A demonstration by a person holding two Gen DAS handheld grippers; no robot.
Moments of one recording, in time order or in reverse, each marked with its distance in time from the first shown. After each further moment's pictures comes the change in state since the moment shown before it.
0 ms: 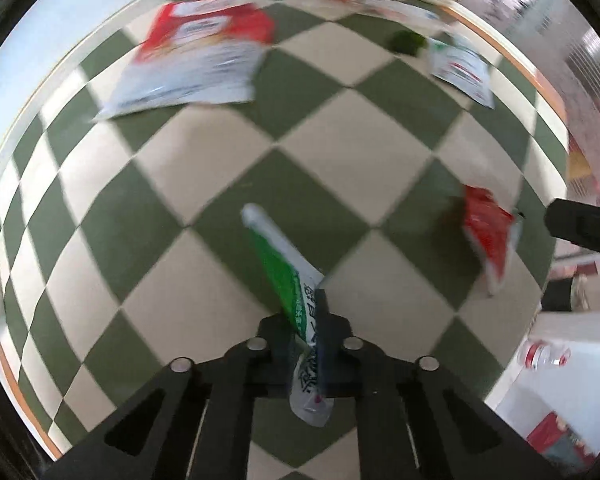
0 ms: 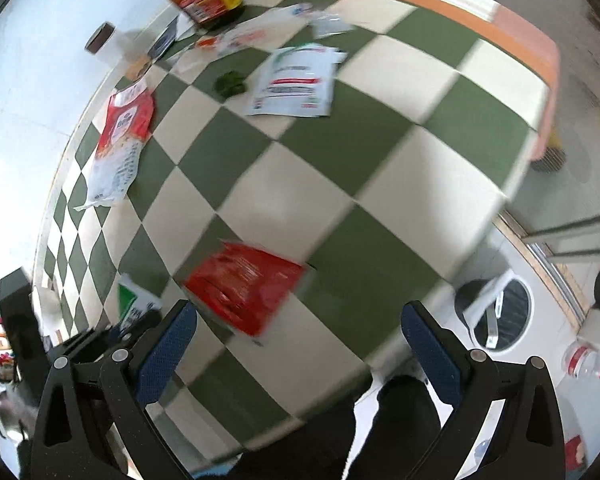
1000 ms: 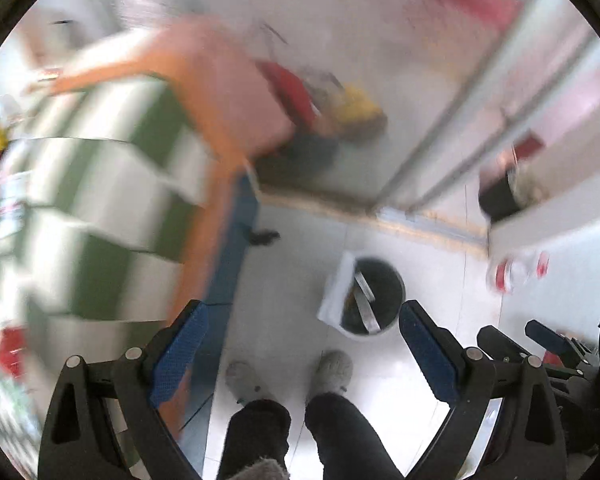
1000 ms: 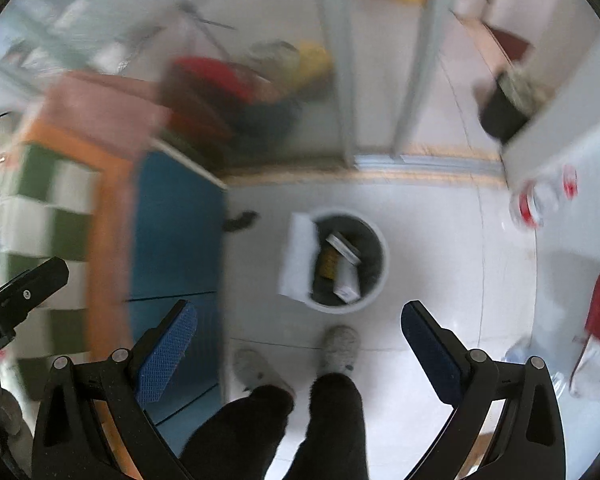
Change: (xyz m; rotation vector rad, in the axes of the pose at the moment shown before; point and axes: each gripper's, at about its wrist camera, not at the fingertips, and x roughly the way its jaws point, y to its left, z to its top) left arm -0.026 -0.432 -0.024 0.493 -0.055 -0.125; right arm -0.114 -0.425 -0.193 0.596 -0.235 -0.164
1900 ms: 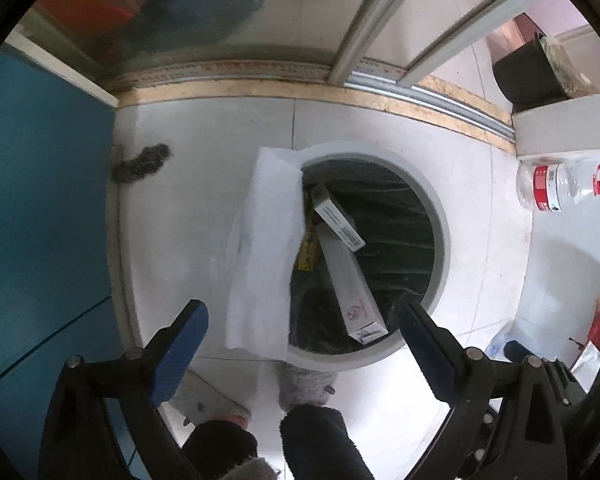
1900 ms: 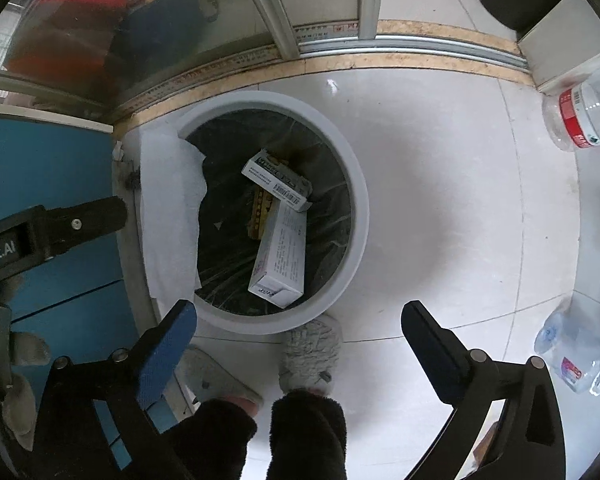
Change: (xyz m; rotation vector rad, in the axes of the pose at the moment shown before) left arm 0.445 -0.143 -0.063 0.209 0.403 -0.099; right arm 0.373 -0.196 -0.063 0.224 0.245 -0.075
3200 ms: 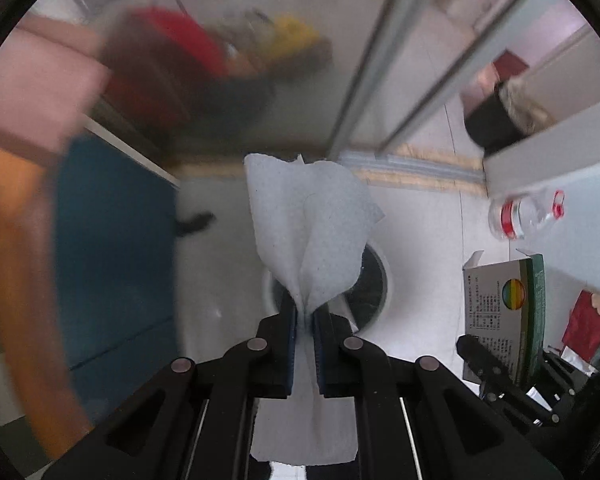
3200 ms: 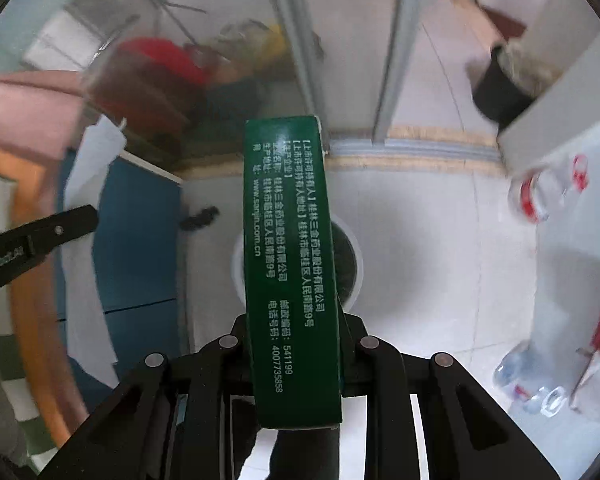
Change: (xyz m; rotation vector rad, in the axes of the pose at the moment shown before) left arm -0.178 -0.016 0.006 0.032 -0.127 0.032; right arm -0.192 0.043 0.000 -0.089 -0.154 0.006
